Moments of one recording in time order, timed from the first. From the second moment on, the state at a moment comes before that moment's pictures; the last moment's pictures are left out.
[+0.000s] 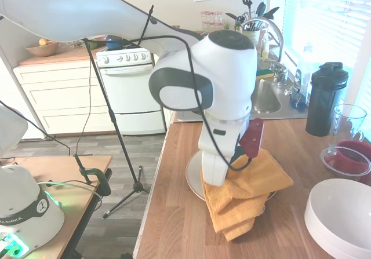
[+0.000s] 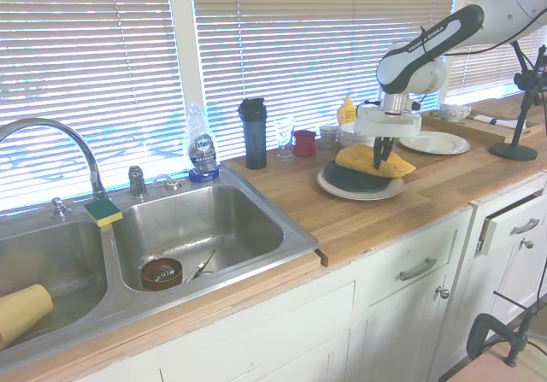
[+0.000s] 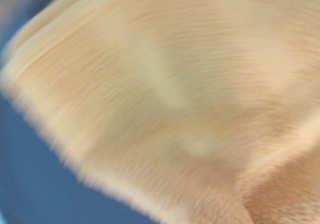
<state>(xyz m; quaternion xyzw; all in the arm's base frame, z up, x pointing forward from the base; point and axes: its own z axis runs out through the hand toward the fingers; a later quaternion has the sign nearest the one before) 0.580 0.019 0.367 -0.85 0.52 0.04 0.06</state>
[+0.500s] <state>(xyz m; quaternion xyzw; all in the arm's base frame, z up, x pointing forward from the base) 0.596 0.150 0.389 -0.88 0.48 0.01 0.01</state>
